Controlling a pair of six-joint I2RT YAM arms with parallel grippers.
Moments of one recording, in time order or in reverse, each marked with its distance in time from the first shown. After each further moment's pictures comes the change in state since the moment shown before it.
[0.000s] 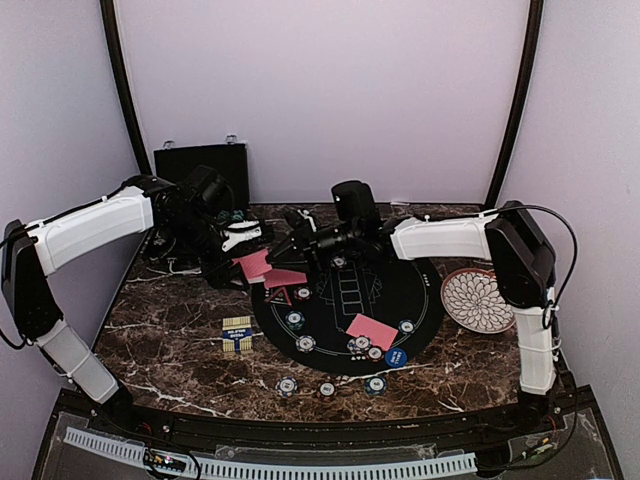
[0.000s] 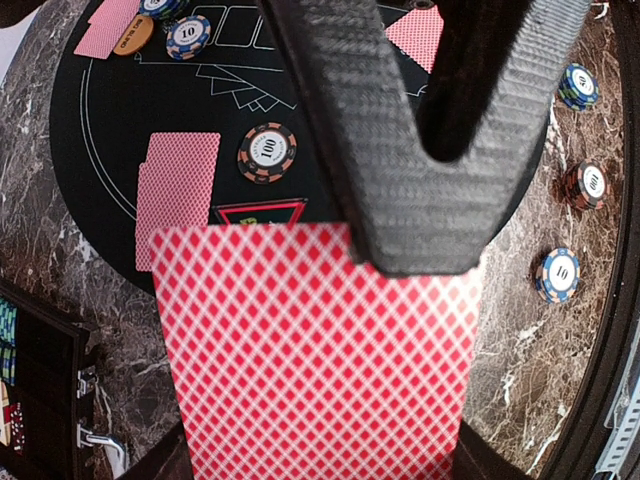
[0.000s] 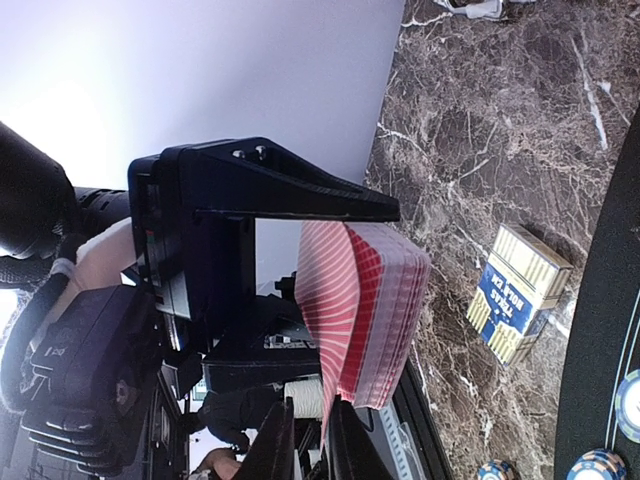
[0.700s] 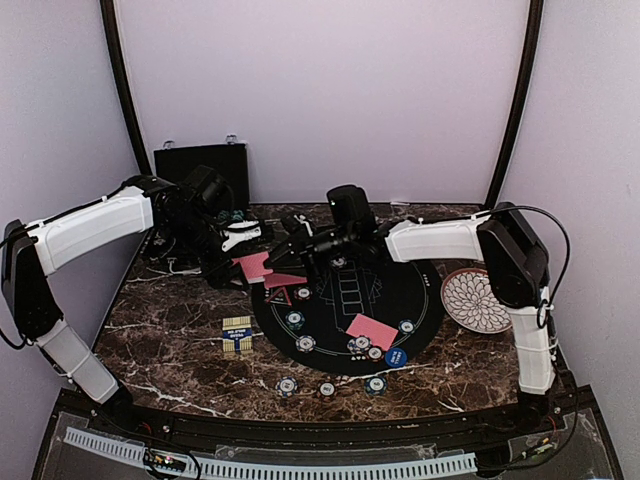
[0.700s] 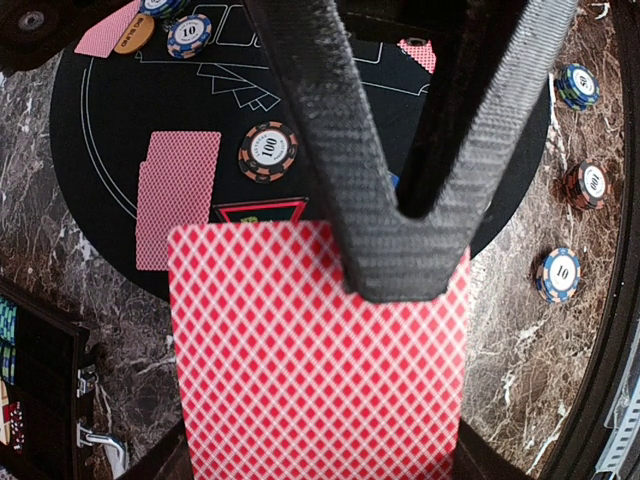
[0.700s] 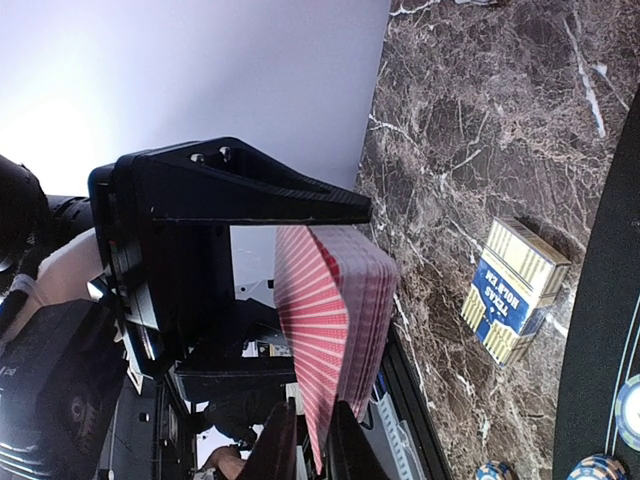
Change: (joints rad) left arm 0.000 0.000 -0.001 0.000 0.000 0.000; right arm 0.012 0.040 0.023 -0.003 -0.011 0.014
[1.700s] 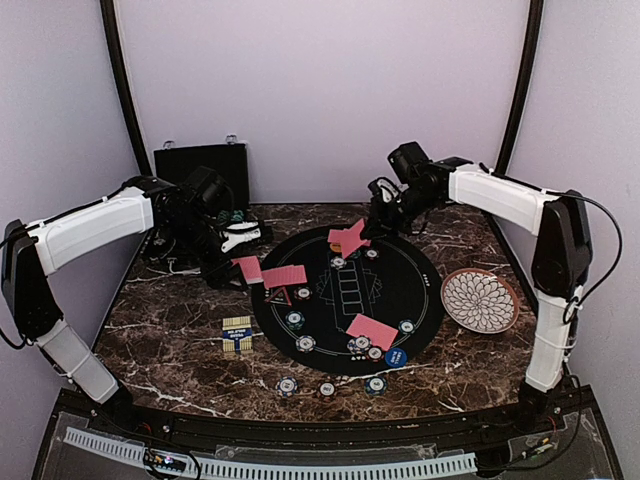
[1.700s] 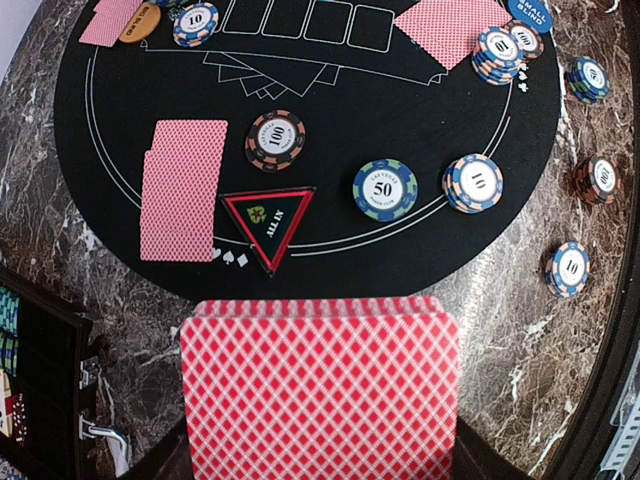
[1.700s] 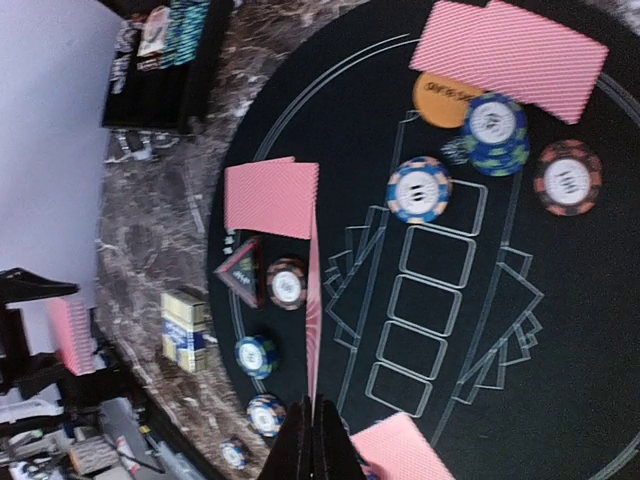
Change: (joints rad) left arm 0.001 0.000 -0.006 0.000 -0.025 0.000; right arm -0.280 -0.203 0.126 -0.924 0.489 -0.655
